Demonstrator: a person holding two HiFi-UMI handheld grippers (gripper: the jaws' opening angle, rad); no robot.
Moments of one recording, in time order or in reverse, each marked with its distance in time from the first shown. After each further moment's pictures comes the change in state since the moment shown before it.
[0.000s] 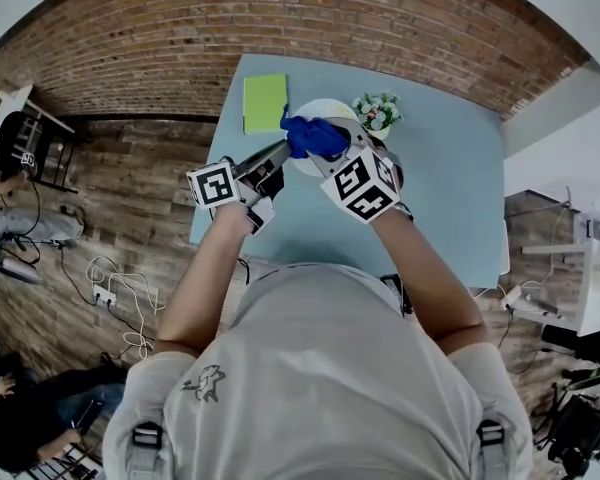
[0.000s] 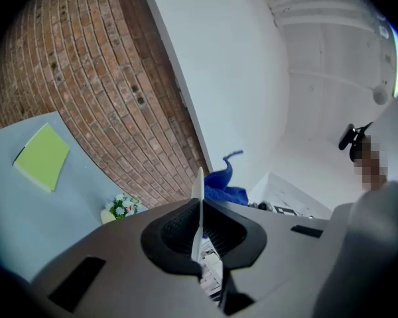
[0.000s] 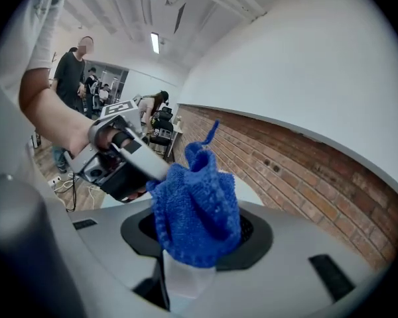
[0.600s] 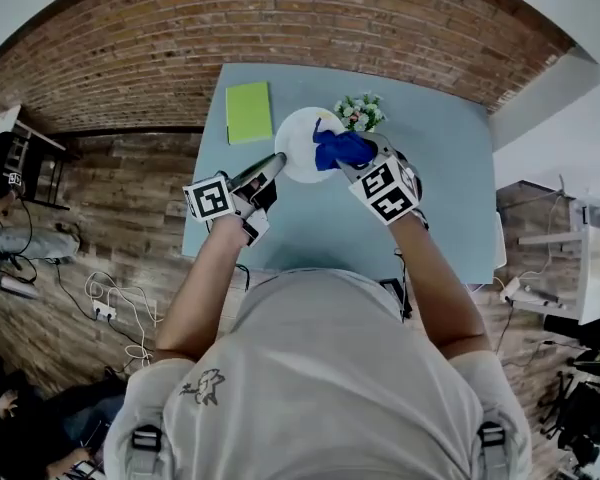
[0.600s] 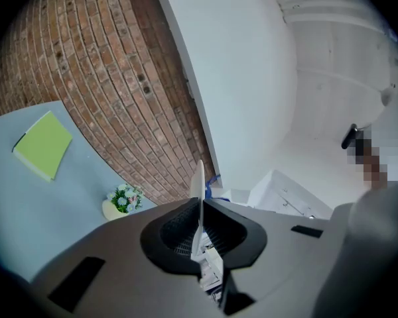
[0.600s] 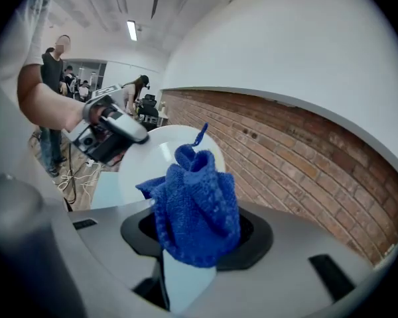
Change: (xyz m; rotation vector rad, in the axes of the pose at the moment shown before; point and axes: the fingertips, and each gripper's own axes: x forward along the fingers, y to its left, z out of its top) left arm 0.024 0.010 -0.024 -0.074 0.028 0.003; right arm -0.037 -0.047 -0.106 0.125 0.147 -0.070
